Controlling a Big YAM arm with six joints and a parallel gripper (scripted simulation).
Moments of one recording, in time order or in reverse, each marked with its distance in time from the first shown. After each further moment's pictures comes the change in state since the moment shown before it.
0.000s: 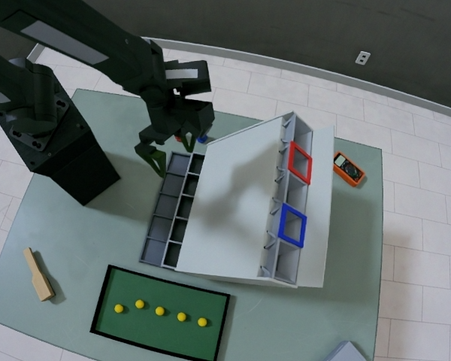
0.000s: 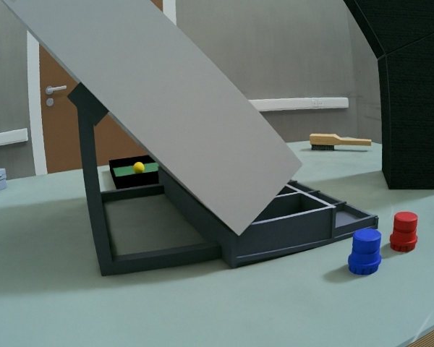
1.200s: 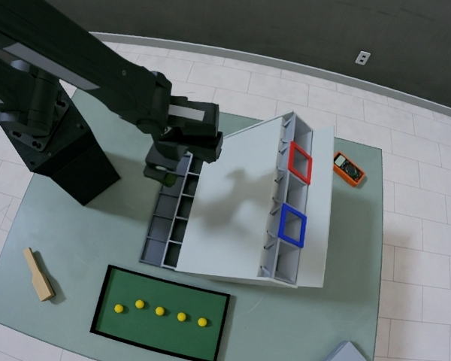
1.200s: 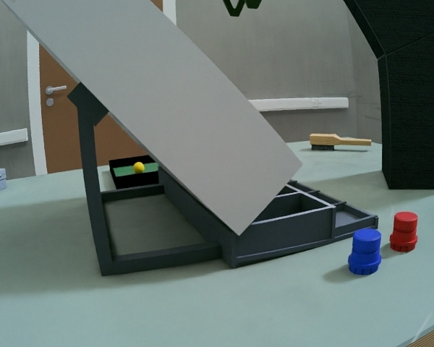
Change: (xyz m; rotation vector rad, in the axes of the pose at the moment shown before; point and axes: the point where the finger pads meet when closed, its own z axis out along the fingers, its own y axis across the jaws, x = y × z) arm 0.016 0.010 0.025 -0.326 0.277 -0.220
